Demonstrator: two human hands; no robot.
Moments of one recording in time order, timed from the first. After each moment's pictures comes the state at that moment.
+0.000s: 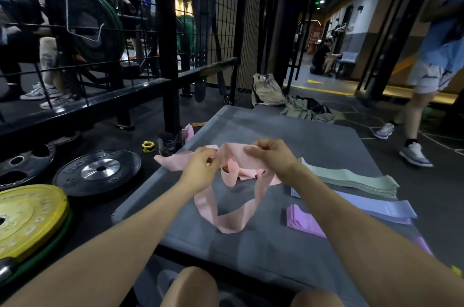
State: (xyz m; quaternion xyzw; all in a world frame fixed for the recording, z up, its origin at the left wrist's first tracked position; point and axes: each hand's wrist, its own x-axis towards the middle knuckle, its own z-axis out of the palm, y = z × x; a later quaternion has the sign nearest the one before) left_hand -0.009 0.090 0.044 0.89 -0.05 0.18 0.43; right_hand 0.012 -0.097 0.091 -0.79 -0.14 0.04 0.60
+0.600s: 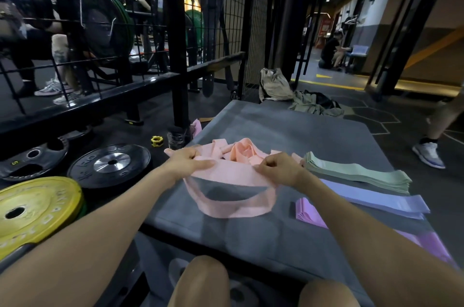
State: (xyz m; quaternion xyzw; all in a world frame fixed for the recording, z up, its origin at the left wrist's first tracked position) left_hand -0.025 0.144 0.051 0.84 0.08 -0.01 0.53; right_hand 0.007 -0.107 0.059 -0.92 -0.16 0.04 0.35
